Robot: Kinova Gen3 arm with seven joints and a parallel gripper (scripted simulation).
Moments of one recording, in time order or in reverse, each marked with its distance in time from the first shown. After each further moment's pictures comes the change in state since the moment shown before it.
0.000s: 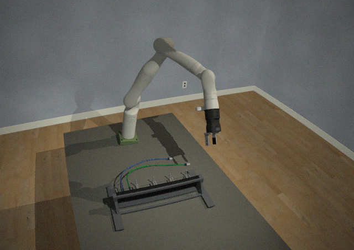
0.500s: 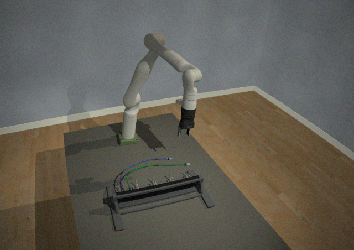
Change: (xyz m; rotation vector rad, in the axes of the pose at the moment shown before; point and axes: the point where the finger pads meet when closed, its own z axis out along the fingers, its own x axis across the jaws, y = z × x) arm -0.027 -0.170 -0.057 0.490 0.115 0.281
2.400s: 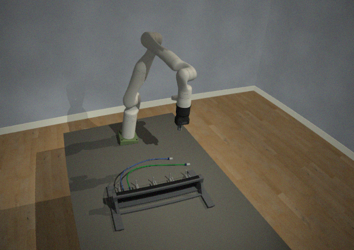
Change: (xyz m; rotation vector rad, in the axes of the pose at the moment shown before) arm -0.006 -0.045 -0.011 0.120 0.063 0.066
